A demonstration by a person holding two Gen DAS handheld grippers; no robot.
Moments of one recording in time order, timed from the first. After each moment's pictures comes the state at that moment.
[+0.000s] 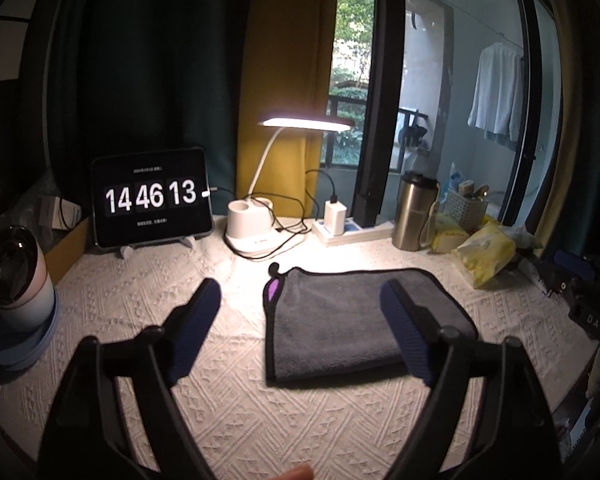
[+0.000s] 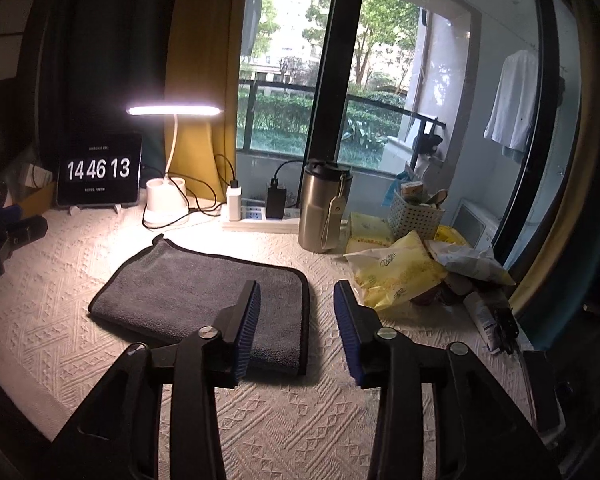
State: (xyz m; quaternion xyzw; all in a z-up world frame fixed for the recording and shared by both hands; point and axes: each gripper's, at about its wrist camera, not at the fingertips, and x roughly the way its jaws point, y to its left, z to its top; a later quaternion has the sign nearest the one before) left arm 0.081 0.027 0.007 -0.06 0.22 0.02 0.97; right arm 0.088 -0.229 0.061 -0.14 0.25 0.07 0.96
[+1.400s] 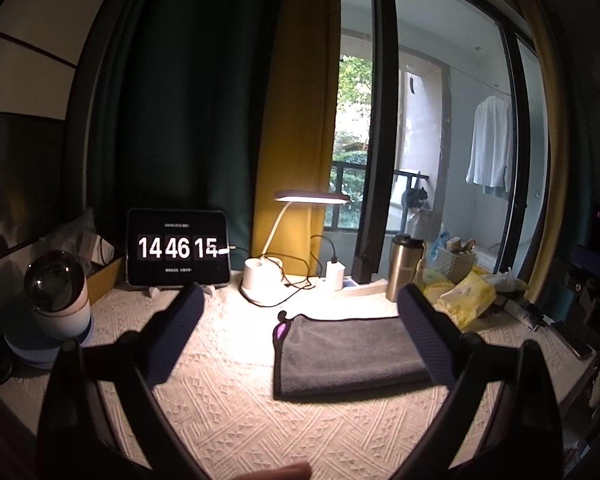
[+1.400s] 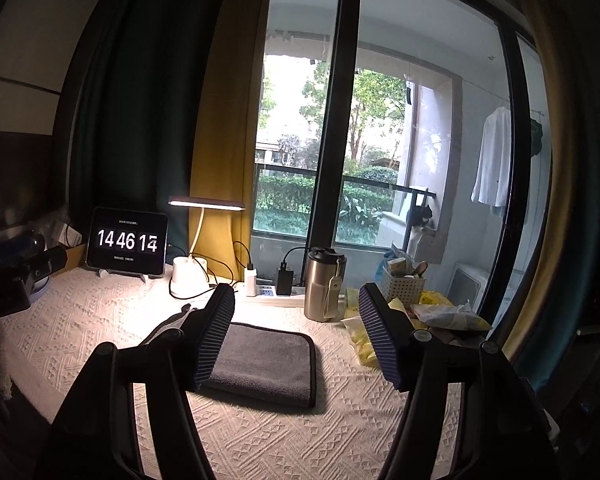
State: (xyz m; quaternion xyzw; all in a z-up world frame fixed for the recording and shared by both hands) left arm -0.005 0.021 0.031 -0.06 0.09 0.04 0.99; right arm -0.008 -0.227 0.104 -0.12 0.10 0.09 0.98
